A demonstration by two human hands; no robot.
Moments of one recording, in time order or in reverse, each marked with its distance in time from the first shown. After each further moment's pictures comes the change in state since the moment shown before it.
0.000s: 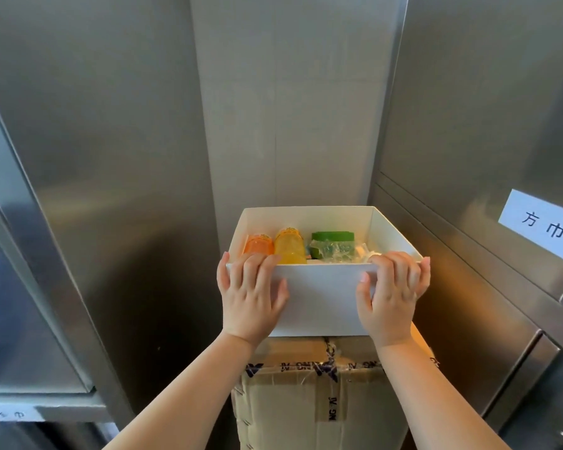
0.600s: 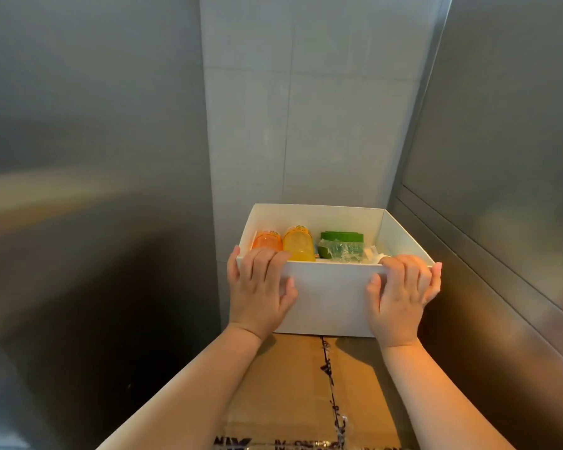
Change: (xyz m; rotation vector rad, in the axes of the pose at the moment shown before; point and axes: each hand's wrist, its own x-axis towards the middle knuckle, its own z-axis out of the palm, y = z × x) left_hand 0.041 -0.027 0.091 0.011 -0.052 -0.009; right_hand 0.030 0.028 0.090 0.027 -0.034 0.076
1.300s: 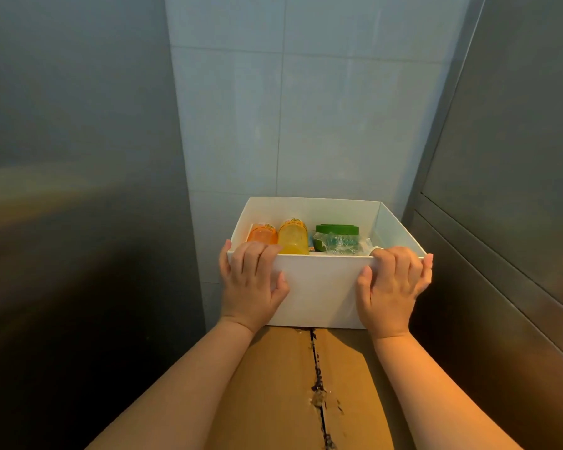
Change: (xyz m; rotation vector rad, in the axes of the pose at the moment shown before) left_hand 0.063 -0.044 0.120 0.038 0.037 0.014; right_hand 0.044 0.037 0.128 0.001 -0.075 0.013
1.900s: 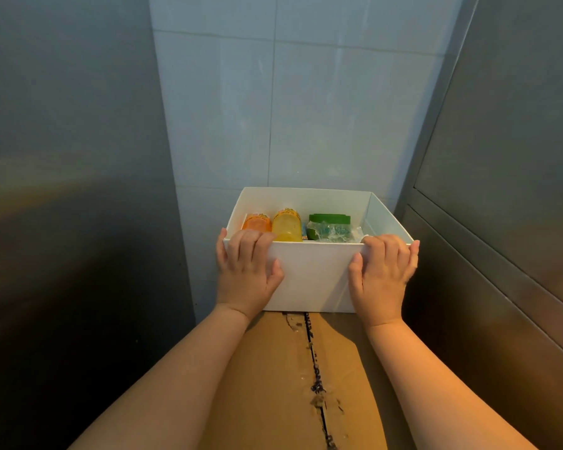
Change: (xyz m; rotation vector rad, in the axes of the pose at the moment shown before) left_hand 0.010 -0.011 0.021 -0.054 -0.059 0.015; right_hand 0.009 -0.002 0.011 -0.043 -0.097 -0.002
